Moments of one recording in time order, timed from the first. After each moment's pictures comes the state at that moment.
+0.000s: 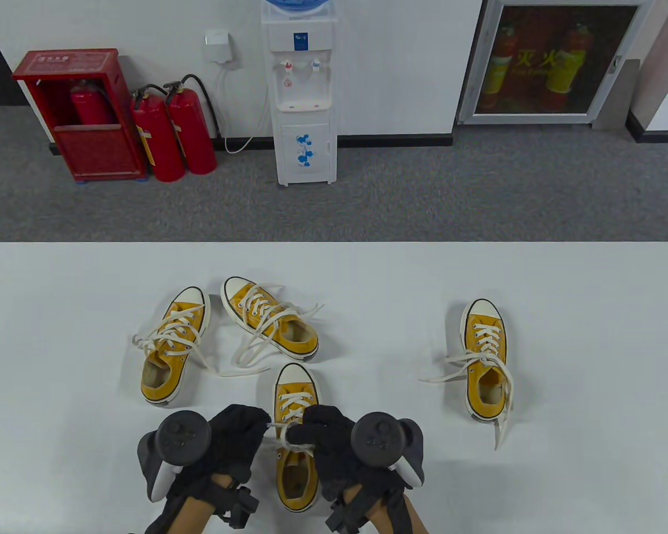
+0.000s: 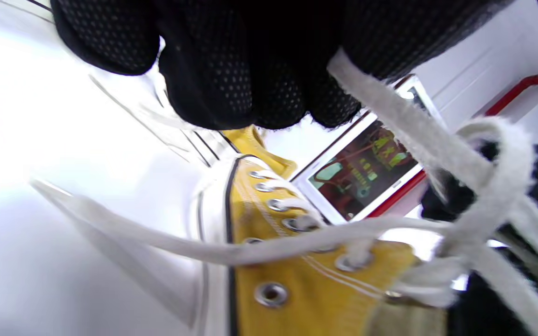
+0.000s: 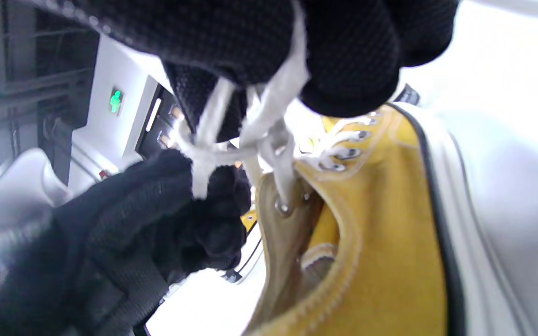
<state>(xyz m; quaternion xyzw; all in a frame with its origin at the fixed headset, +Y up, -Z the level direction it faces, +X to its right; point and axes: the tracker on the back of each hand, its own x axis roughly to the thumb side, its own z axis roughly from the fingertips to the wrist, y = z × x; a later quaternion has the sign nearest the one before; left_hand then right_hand) -0.231 -0.739 -0.265 0.01 -0.05 0.38 0.92 0.037 -0.728 -0.265 0.20 0.03 0.86 0.47</state>
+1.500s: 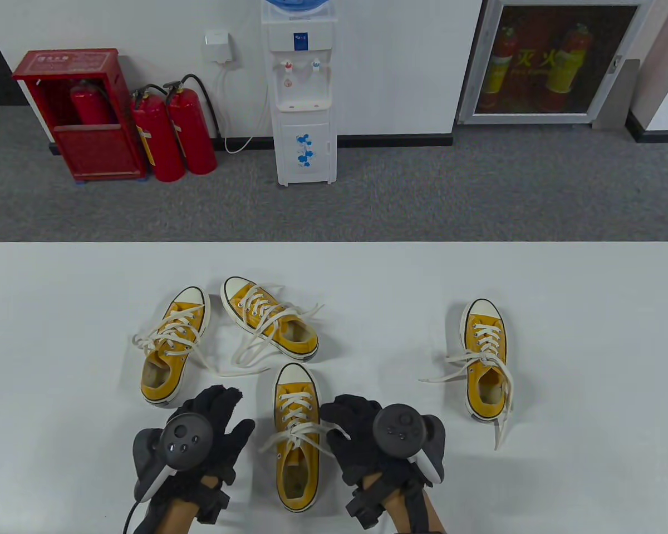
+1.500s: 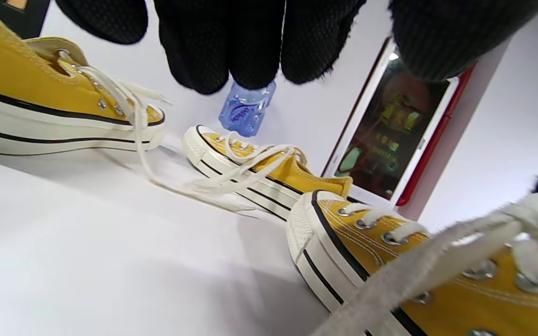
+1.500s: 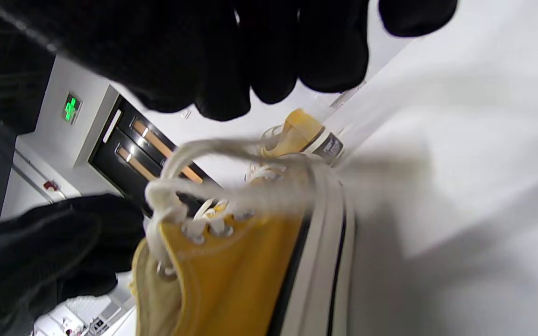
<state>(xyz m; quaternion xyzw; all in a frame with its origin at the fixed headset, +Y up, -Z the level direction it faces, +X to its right) -0.240 -0.718 -0.258 0.05 -0.07 0.20 0.98 0.059 -0.737 -0.272 0.15 0.01 0.90 0.40</state>
